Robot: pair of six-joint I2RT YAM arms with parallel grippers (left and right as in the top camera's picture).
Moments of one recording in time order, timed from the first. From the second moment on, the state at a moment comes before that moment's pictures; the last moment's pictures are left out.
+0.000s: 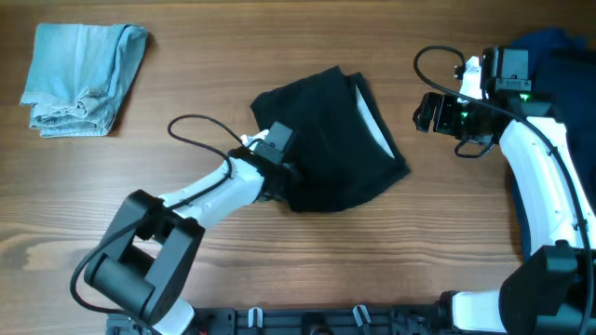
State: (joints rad) left arm -0.57 1.76 0.95 -0.43 0.02 -1.01; right arm -0.07 1.58 1.27 -0.87 -0.17 0.13
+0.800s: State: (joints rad) left arm -0.09 1.66 1.34 -0.81 0.11 -0.56; right arm -0.07 1.58 1.27 -0.87 -0.17 0.13
